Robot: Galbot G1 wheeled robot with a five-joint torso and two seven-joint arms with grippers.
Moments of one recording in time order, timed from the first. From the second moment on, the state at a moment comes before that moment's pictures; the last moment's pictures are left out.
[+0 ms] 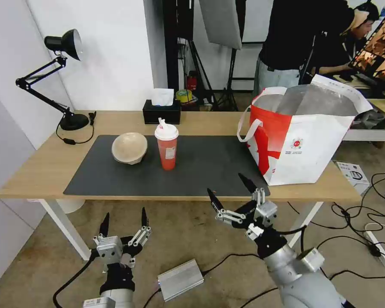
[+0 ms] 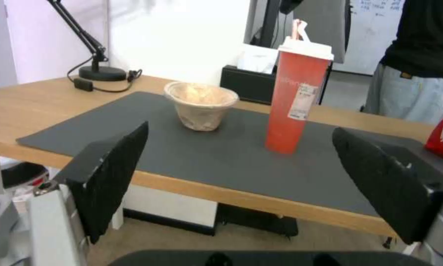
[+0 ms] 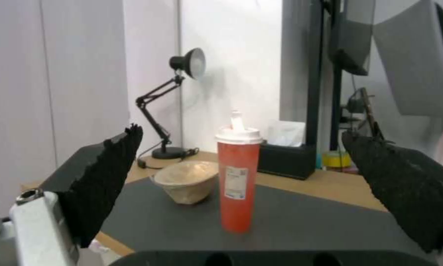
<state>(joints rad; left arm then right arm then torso) 1.91 -1.49 -0.31 -2.33 0.01 -0.18 -0.31 -1.39 0.83 0.12 2.27 0.45 0.27 0.11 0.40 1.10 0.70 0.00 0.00</state>
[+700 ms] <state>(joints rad) 1.91 -1.52 -0.31 -2.32 0.04 -0.18 -0.31 -1.08 0.83 -0.08 2.15 0.51 0.21 0.14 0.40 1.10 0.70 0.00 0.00</state>
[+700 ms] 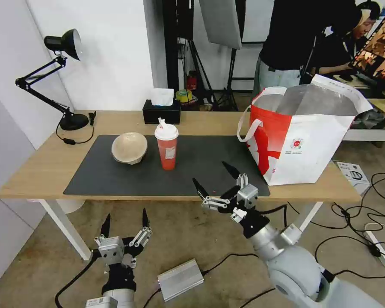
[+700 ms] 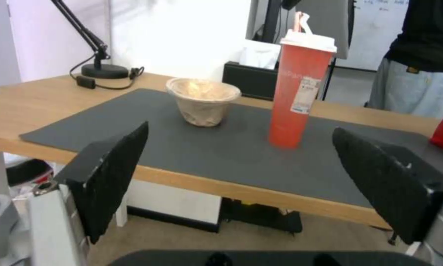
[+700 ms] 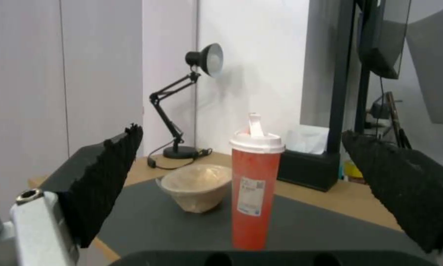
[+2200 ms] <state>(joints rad) 1.91 -1.55 -0.33 -2.33 0.06 -0.19 -0.31 -0.77 0.90 -0.24 2.01 0.71 -0.11 0.22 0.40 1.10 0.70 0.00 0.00</state>
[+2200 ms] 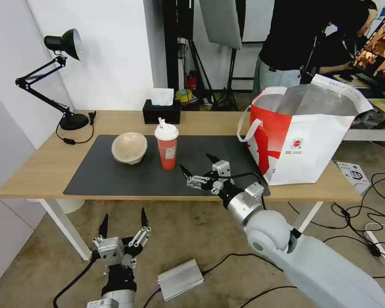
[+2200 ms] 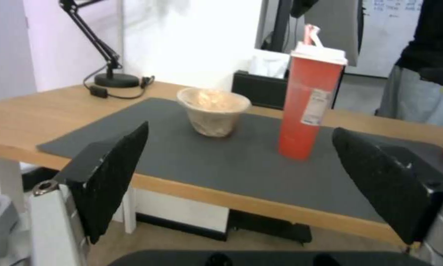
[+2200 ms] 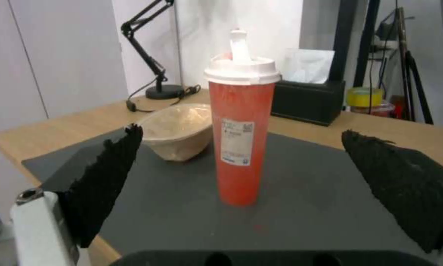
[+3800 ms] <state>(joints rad) 1.92 -1.54 -0.33 -2.31 0.05 -0.19 -0.31 -0.52 1.10 -0.33 1.71 0.77 -0.22 0.22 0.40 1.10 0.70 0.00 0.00</state>
